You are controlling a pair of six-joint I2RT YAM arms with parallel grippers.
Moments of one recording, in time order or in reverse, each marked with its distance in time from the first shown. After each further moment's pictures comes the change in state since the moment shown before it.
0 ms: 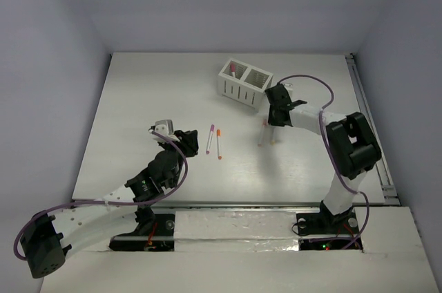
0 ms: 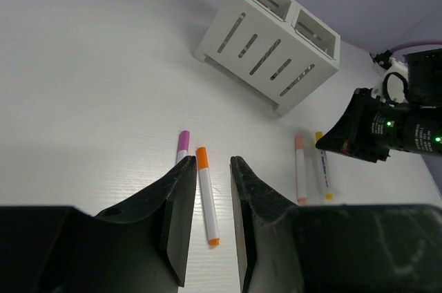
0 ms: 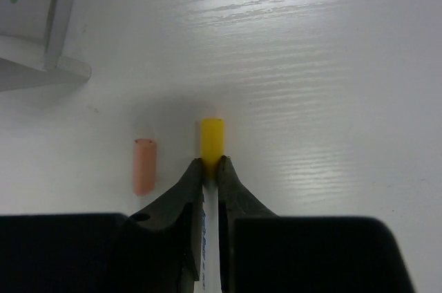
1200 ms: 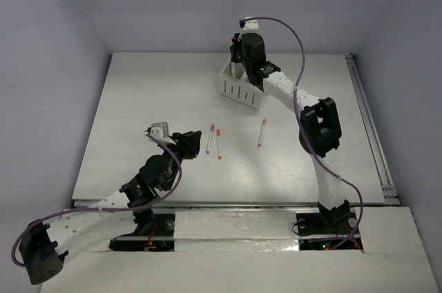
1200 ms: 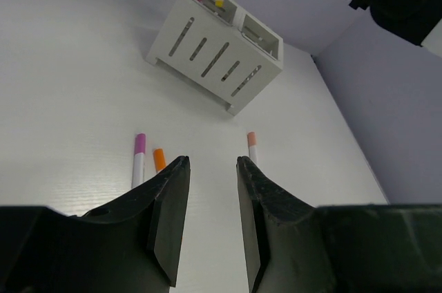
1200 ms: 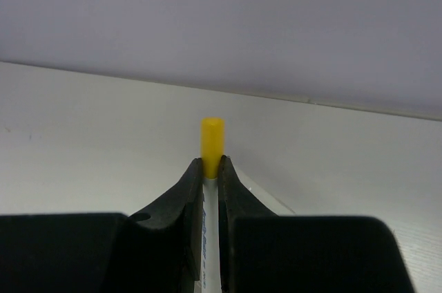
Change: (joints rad) left arm 0.007 -0.097 -0.033 0.035 0.116 -0.019; right arm 0.074 0.374 0.825 0.372 -0.133 -0.268
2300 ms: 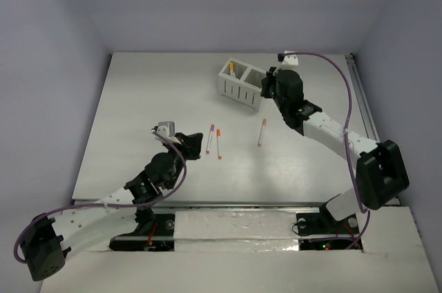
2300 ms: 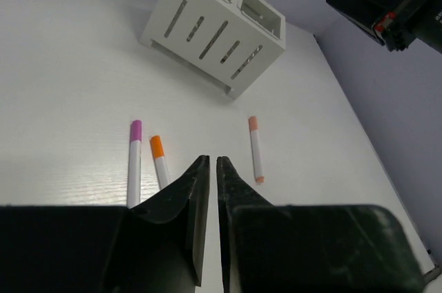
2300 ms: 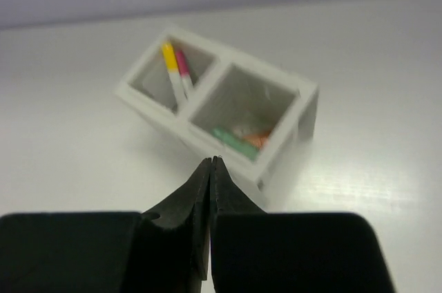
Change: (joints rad) left arm 0.009 0.050 -0.010 0.032 0.058 -0.016; right arm 0.021 -0.684 -0.837 0.129 0.102 0.090
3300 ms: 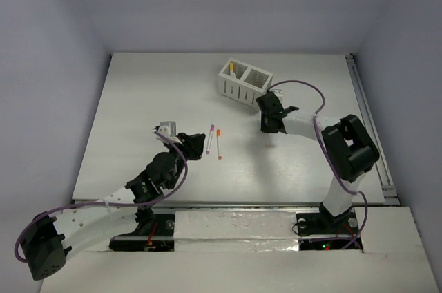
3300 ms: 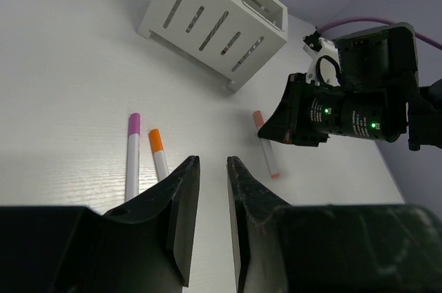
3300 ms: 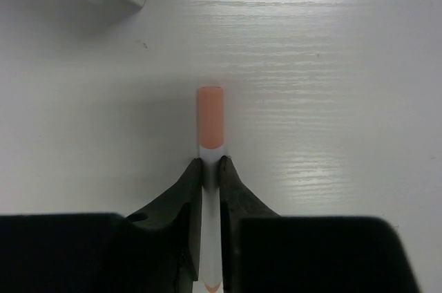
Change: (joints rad) left arm 0.002 0.035 0.000 0.000 0.018 -0.013; right arm 0.006 0.278 -0.047 -0.492 0.018 0.177
